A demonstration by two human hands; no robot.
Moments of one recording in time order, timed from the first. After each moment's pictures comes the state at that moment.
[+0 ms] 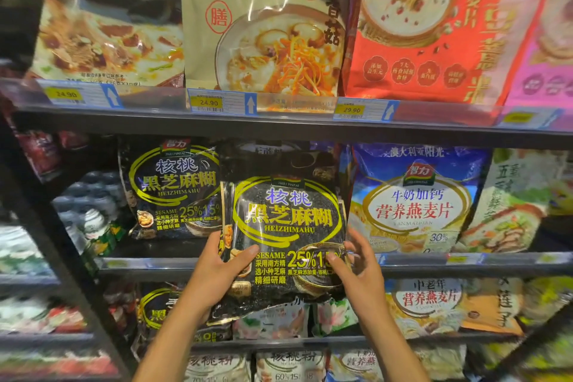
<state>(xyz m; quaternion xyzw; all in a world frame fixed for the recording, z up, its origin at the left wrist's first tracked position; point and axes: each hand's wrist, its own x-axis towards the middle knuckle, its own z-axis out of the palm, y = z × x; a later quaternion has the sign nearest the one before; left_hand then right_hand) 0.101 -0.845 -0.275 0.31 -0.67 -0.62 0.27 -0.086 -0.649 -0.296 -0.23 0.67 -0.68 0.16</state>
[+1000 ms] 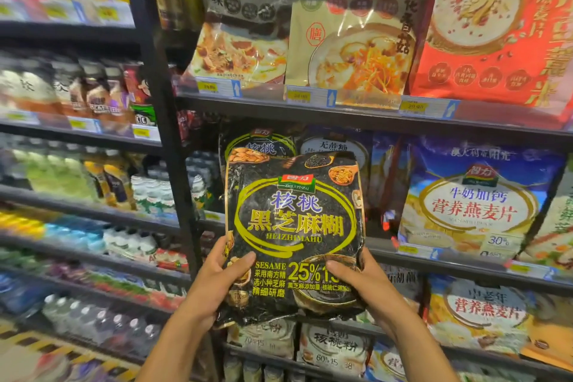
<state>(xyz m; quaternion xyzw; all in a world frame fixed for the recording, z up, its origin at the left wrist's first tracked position) 0.256 -0.796 -0.283 0.27 -0.55 -0.68 0.40 0.008 -0.644 -0.278 -0.32 0.62 -0.59 0.40</state>
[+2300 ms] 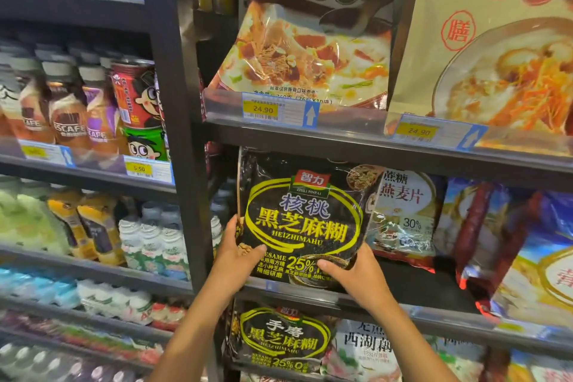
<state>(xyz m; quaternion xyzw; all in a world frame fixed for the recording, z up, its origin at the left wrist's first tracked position) 0.209 -1.050 -0.296 0.40 -0.67 -0.54 0.31 0.002 -0.885 -0.287 -0.41 0.79 -0.44 0.16</state>
